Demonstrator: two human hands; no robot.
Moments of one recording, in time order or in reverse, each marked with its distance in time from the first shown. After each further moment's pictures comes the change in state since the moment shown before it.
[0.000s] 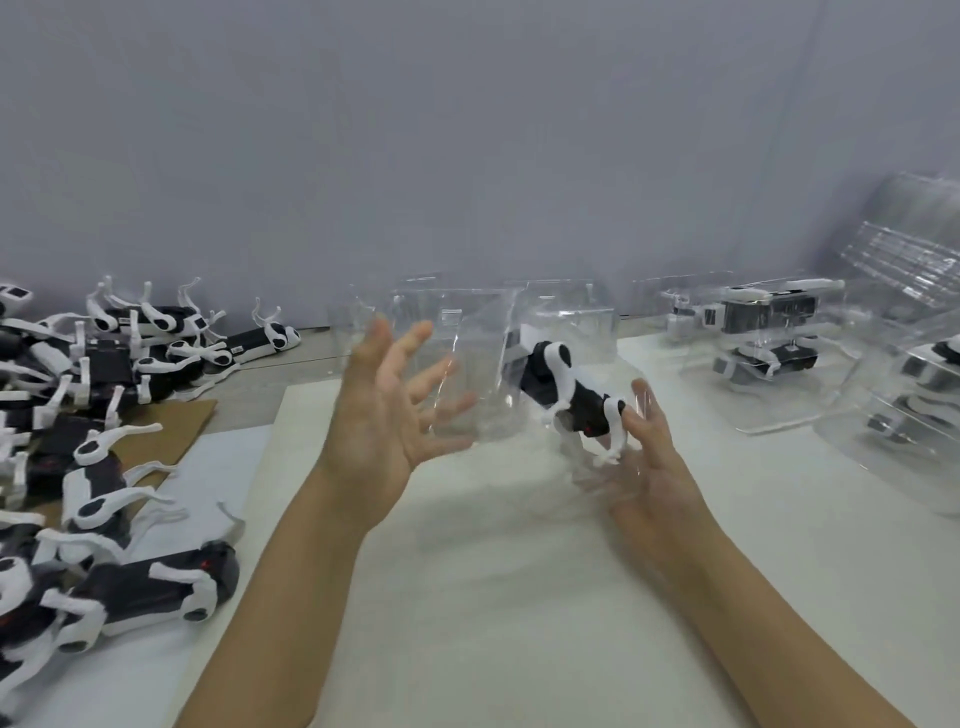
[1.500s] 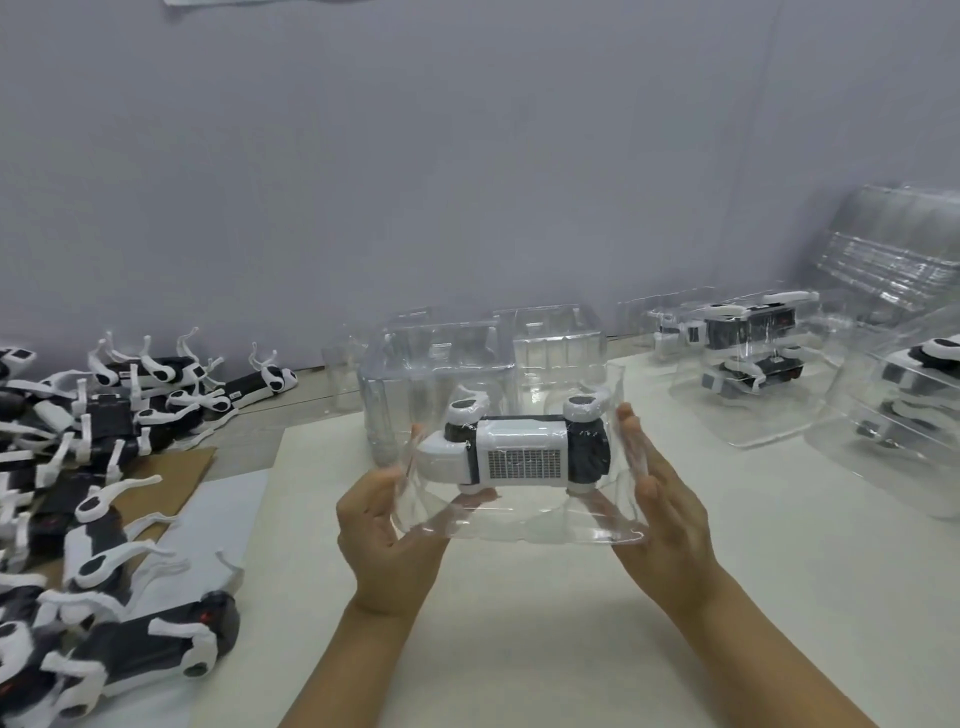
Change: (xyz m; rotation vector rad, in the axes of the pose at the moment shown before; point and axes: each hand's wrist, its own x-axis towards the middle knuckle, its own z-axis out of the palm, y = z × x) left_hand 0.008 -0.098 -0.022 0.505 0.401 1.001; right_hand 0.005 0.003 -0.017 -1.194 -0.159 -1.658
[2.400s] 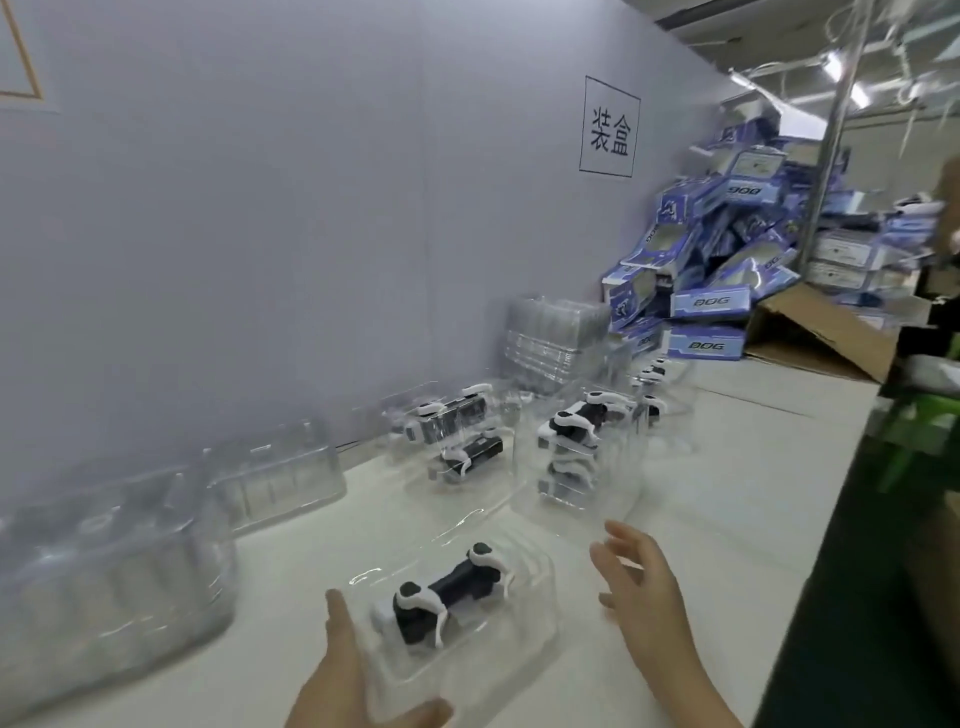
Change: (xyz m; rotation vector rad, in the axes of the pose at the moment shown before) left_hand -0.054 0.042 0.148 0.111 -0.970 -0.703; right_hand -0.046 0.030 -0.206 -0.114 0.306 1.505
